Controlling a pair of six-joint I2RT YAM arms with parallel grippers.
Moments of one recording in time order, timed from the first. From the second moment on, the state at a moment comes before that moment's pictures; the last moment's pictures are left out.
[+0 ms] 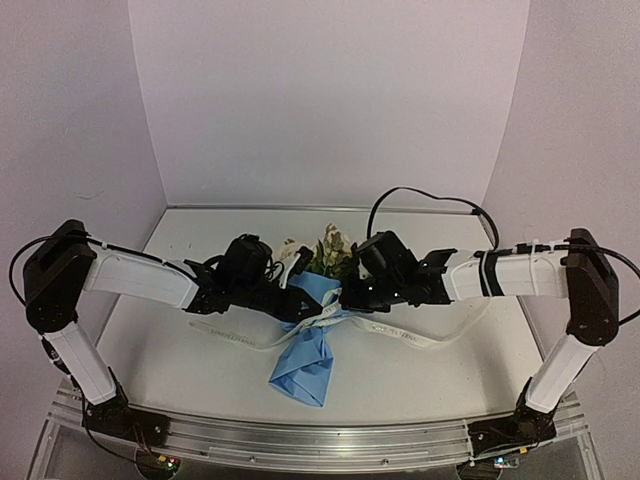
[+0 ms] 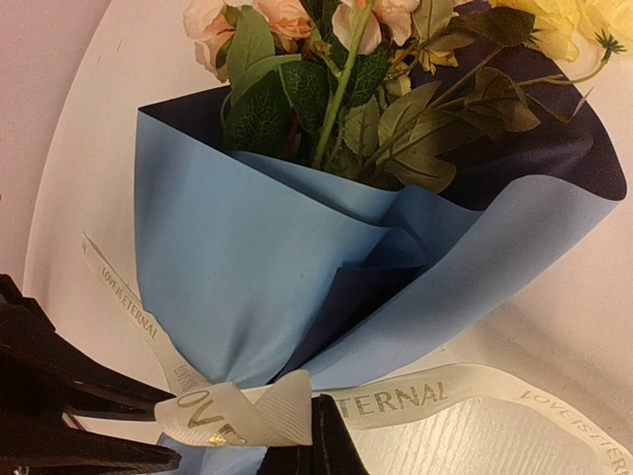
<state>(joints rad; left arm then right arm) -0.89 1.69 0.92 0.19 0.41 -0.44 0.91 1.71 1.12 -0.21 0.06 0.76</state>
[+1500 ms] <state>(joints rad) -0.92 1.70 1.01 0.00 0.30 -0.28 0.93 1.67 1.10 -0.20 0.05 0.81</state>
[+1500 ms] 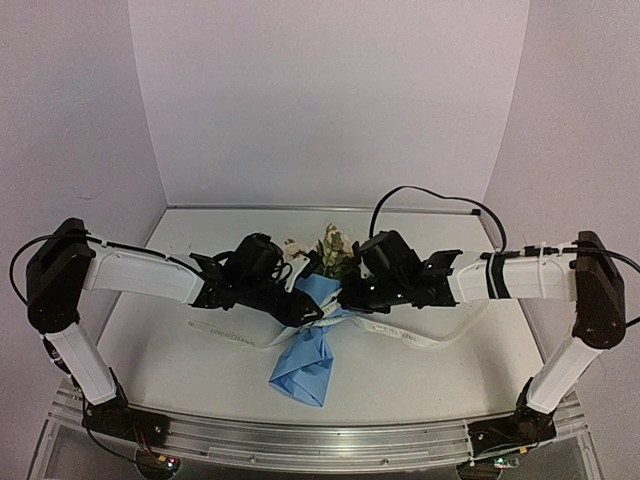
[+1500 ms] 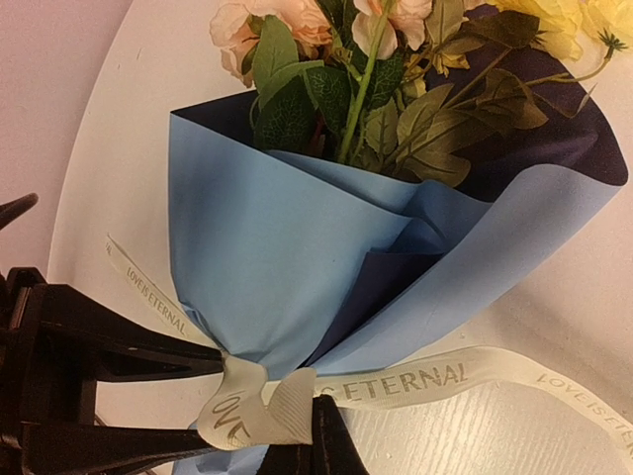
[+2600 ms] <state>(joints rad) -0.96 1.74 1.05 -0.02 0.21 -0.24 0.96 1.61 1.05 -0.20 0.05 0.81</state>
